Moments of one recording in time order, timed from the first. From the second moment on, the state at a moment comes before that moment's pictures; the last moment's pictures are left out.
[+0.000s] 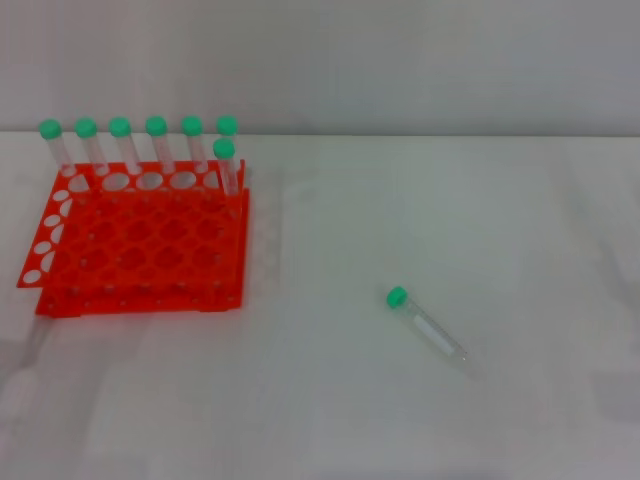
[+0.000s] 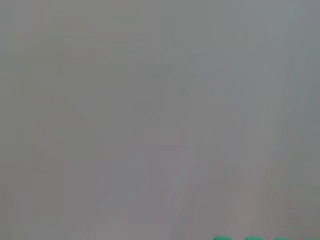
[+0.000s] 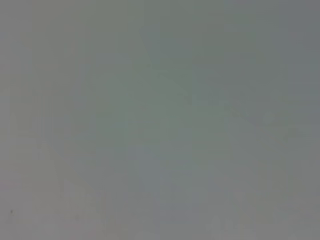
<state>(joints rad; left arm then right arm) -0.26 -2.08 -0.17 -0.01 -1.55 -1.47 2.83 0.38 2.02 -0.58 -0.05 2.35 1.28 -2.67</state>
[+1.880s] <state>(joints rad) -0.28 -2.08 -0.19 -0.15 -1.59 -1.44 2.82 0.31 1.99 -1.03 -1.49 1.12 1.40 -0.97</state>
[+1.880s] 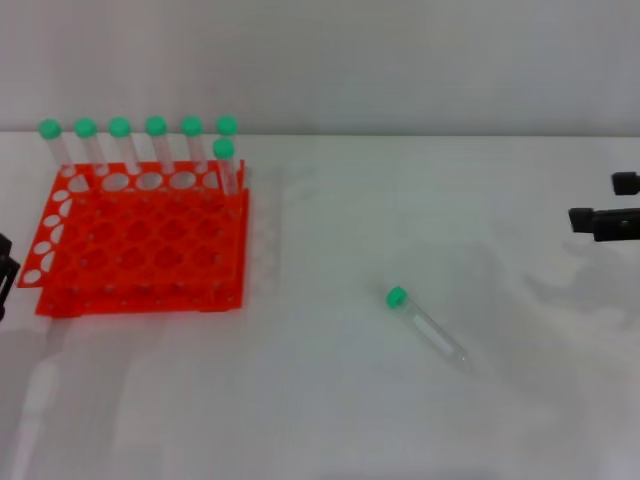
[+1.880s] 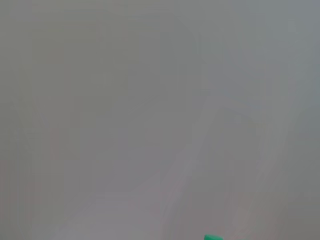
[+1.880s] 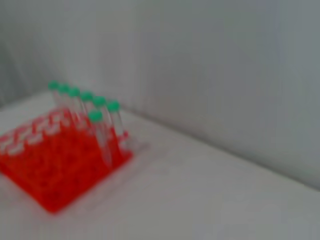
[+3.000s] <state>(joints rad) -0.33 -2.08 -0.19 -0.14 -1.60 -1.43 2.82 0.80 2.03 -1.88 -1.41 0.49 1.47 0.08</state>
